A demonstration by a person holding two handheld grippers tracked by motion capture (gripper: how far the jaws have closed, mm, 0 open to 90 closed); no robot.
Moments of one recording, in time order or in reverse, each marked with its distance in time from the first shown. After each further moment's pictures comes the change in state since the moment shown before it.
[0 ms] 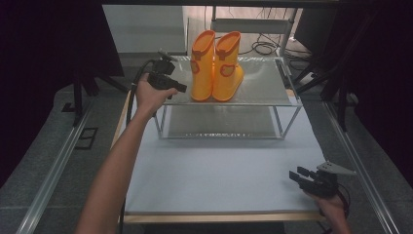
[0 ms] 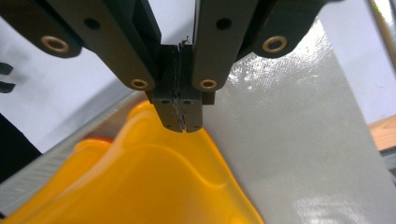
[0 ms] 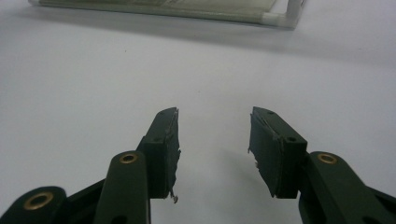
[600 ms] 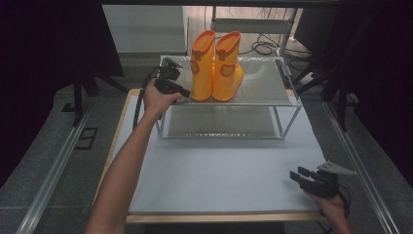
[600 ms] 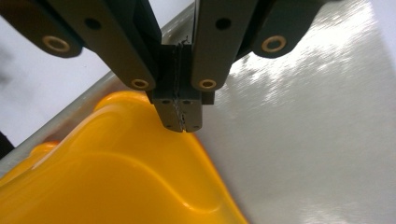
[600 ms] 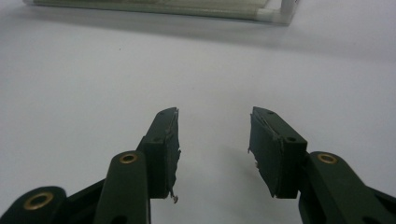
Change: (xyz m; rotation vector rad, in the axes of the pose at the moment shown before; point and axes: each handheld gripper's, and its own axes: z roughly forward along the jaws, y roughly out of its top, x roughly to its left) left arm 0.005 -0.003 0.032 0.028 -0.003 -0.022; right arm -0.003 -0.002 0.001 0.004 -0.009 0.010
